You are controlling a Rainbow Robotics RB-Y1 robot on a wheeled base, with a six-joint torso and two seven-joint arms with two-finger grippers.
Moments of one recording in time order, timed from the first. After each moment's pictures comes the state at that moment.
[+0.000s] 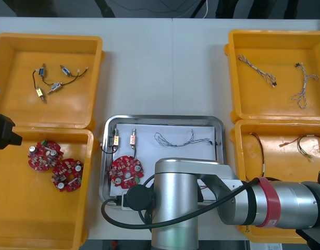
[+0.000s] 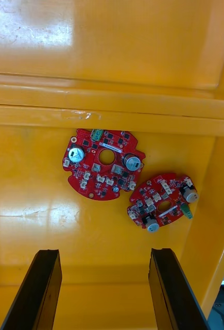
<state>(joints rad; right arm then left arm) -0.73 -0.39 1.22 -2.00 -0.44 1.71 1.61 -0.17 0.86 0.28 -2.19 0.99 1.91 -1.13</state>
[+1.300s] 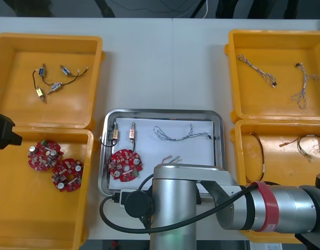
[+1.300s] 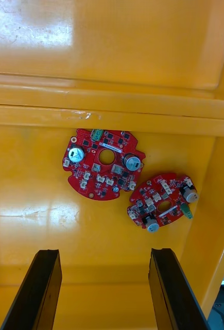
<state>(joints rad) -0.71 -0.38 1.23 -2.00 -0.37 1.69 1.57 -0.17 0.86 0.28 -2.19 0.99 1.91 -1.13</state>
